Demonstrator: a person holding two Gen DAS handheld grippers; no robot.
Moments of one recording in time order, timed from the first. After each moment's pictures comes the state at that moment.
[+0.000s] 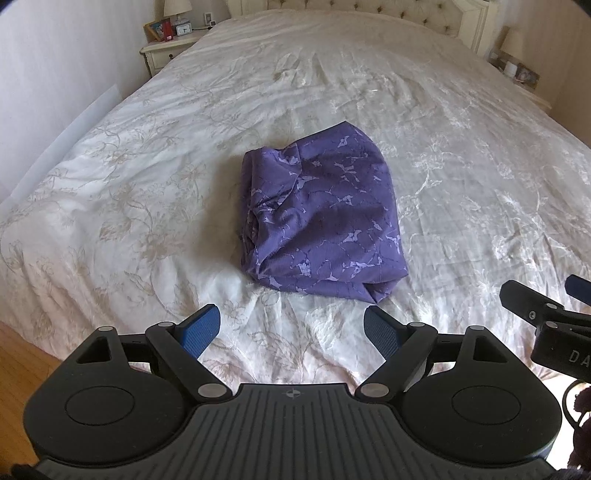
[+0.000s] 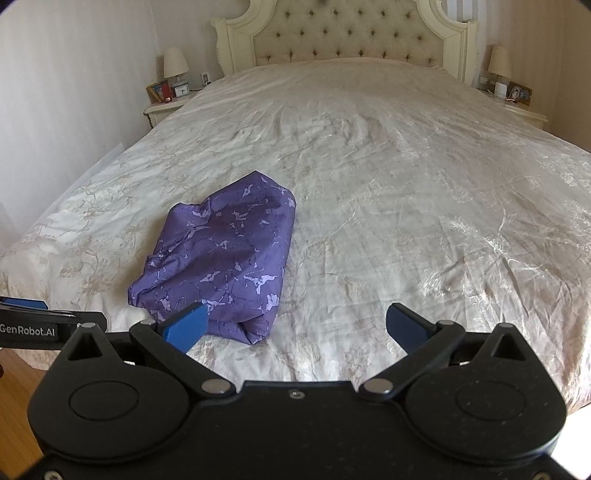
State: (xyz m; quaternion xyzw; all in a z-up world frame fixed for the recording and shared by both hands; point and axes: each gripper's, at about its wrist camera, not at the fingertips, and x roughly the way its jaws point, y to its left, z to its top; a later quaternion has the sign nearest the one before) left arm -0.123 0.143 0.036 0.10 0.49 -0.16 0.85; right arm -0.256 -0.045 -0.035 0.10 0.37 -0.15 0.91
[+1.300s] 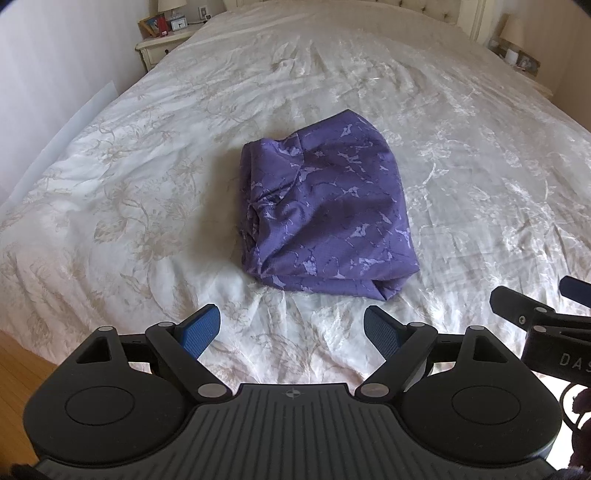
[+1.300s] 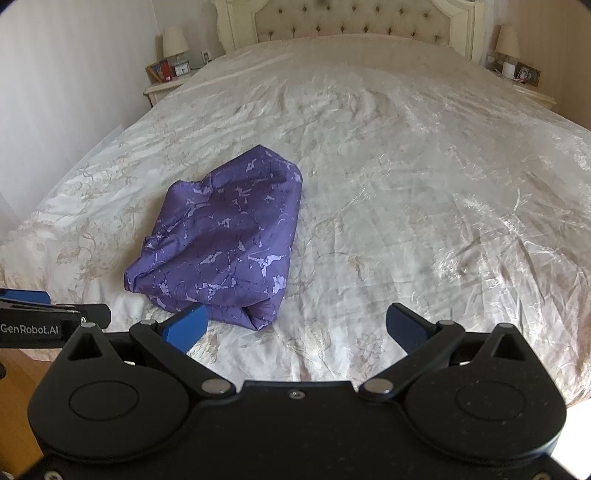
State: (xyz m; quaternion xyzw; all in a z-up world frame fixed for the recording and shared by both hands) left arm -0.106 0.141 0.020 0.12 0.50 -0.16 0.84; right arm -0.233 -0.042 -0.055 0.11 0.41 -0.14 0.90
